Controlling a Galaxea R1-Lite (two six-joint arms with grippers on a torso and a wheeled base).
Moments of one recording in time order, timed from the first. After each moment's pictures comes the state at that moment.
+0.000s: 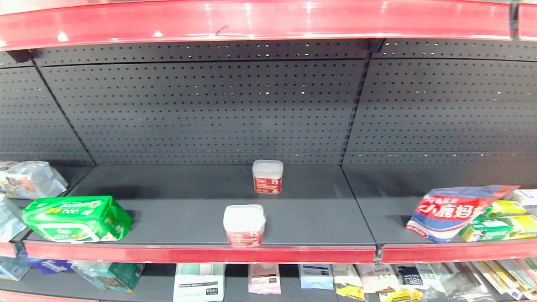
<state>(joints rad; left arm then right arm) -0.01 0.02 0.00 0.00 -0.05 0.01 -0.09 0.09 0.00 0.00 -0.01 0.00</state>
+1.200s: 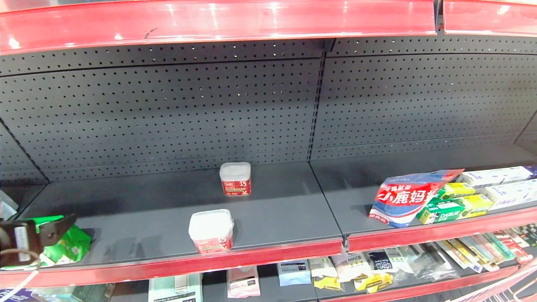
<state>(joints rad) -0.03 1.06 -0.55 0.04 0.27 -0.04 -0.09 0.09 0.00 0.00 -0.01 0.00</state>
